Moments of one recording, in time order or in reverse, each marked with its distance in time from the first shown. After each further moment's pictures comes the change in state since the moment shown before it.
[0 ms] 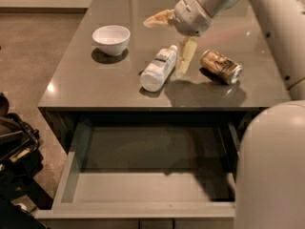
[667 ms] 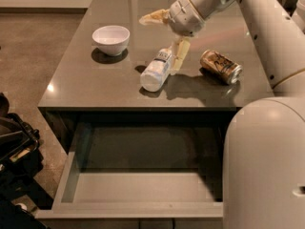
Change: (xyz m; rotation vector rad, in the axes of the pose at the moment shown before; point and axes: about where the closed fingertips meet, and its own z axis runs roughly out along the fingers) arm 0.011 -0.027 0.015 0.035 -0.044 -0.060
